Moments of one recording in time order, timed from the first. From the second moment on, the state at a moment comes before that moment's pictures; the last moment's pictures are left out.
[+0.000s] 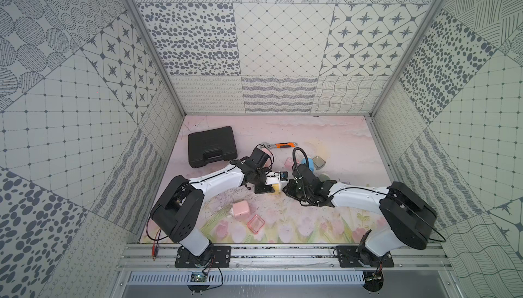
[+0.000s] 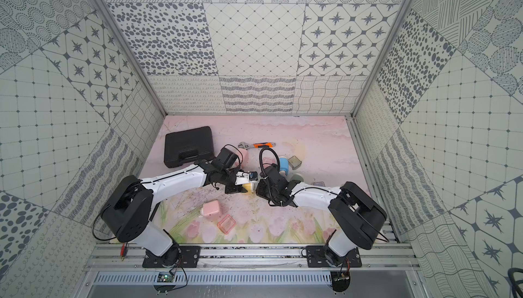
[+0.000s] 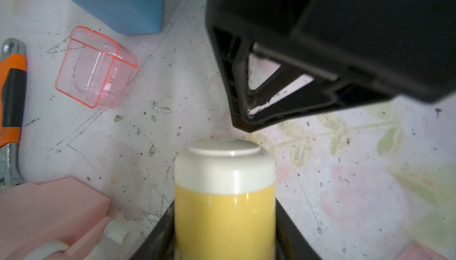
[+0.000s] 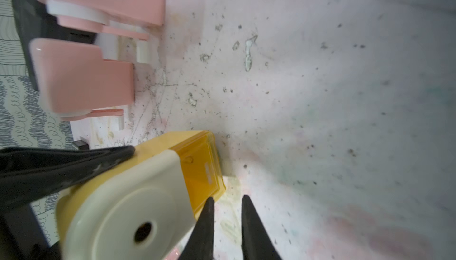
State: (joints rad) left arm -0.67 1.58 0.96 -0.44 0.35 0.86; right arm 0.84 1.51 0.72 -0.06 -0.04 1.09
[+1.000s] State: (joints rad) left arm -0.64 1.66 1.53 -0.73 -0.30 -0.08; right arm 0.66 1.16 0.84 -0.51 0.23 0.95
